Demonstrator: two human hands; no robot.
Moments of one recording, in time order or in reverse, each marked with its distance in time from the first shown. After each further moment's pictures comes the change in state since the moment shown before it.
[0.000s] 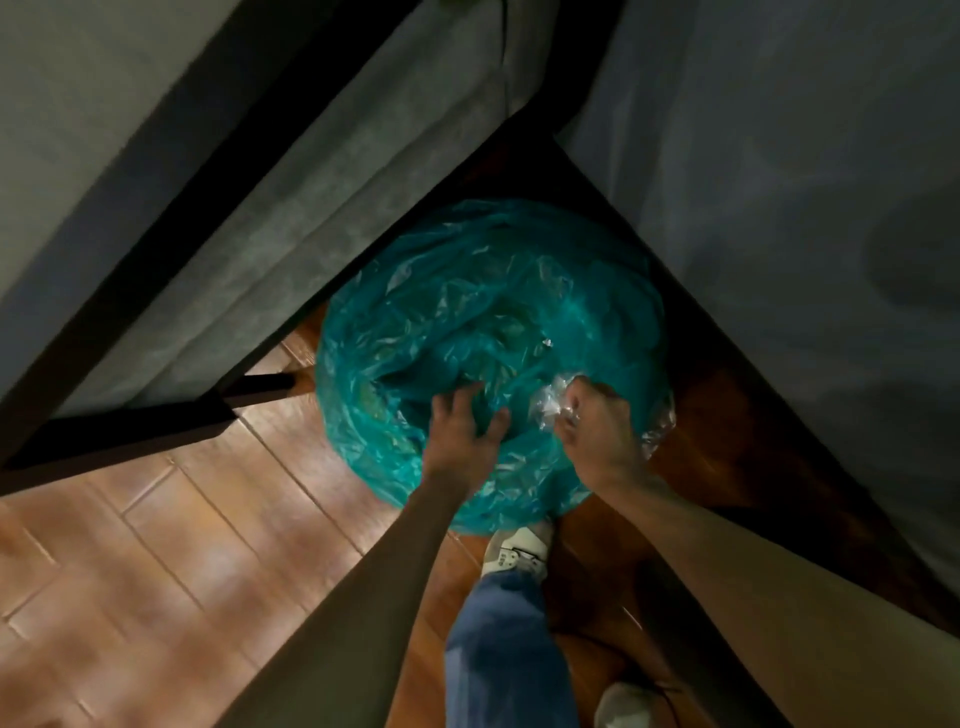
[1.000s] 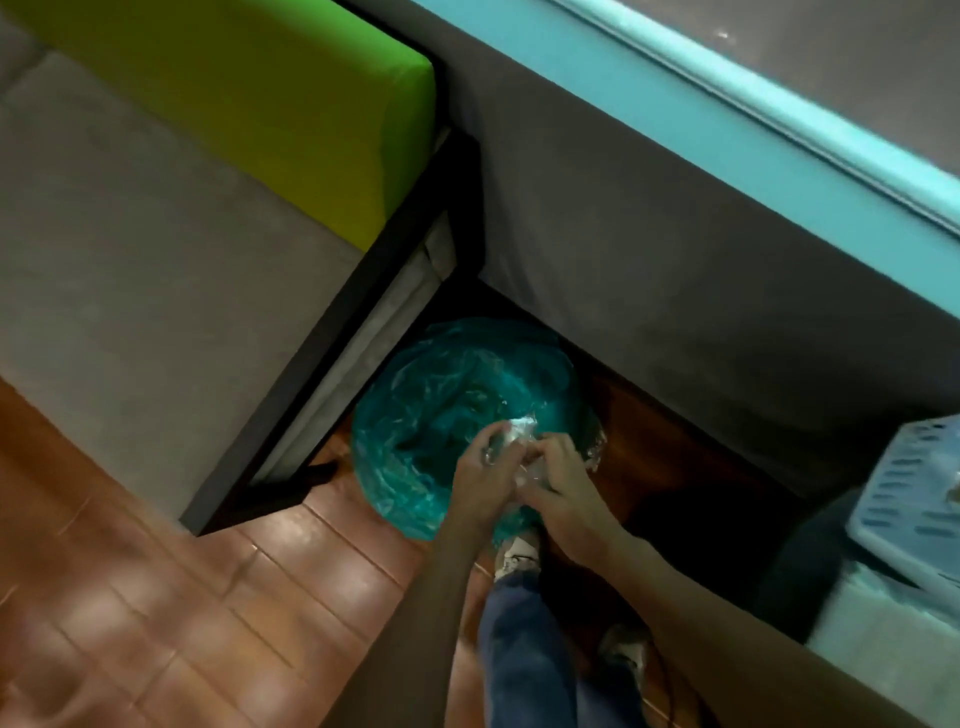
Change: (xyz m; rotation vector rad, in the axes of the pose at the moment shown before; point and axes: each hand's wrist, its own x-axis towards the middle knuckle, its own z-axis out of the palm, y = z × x) left_hand -0.233 0.179 -0.074 -0.582 -0.168 0.005; right_hand -0.219 -0.091 -0.185 0.601 -0.004 -0.133
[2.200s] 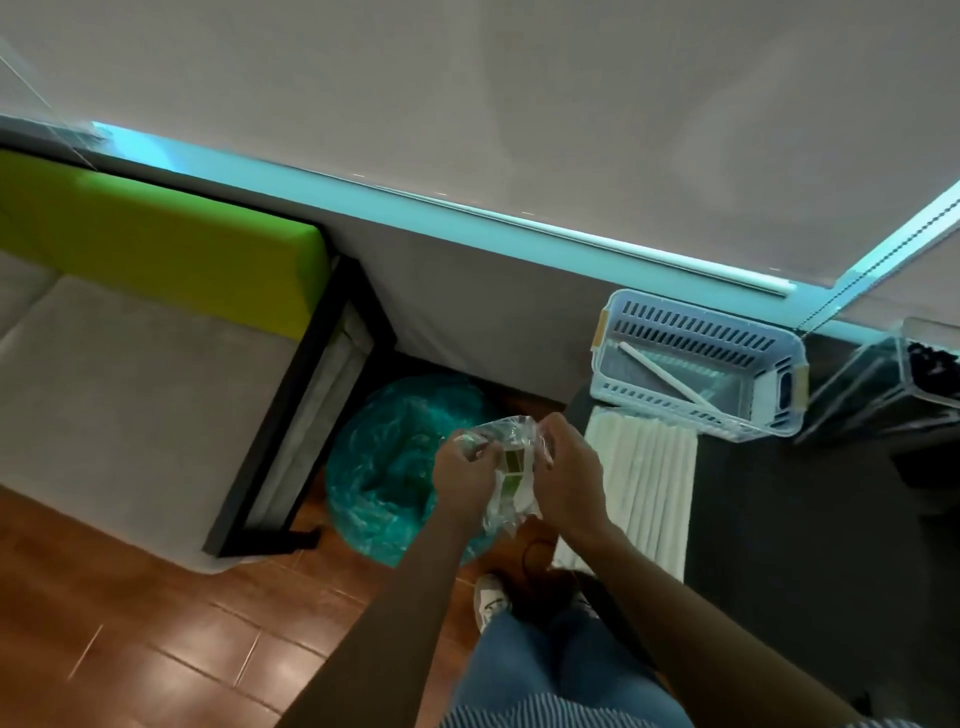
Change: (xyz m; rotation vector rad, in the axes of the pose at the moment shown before) left_hand -0.258 0.018 0.084 0.383 0.029 0.331; right_hand -0.270 -0.067 -0.069 -0.131 0.765 -0.030
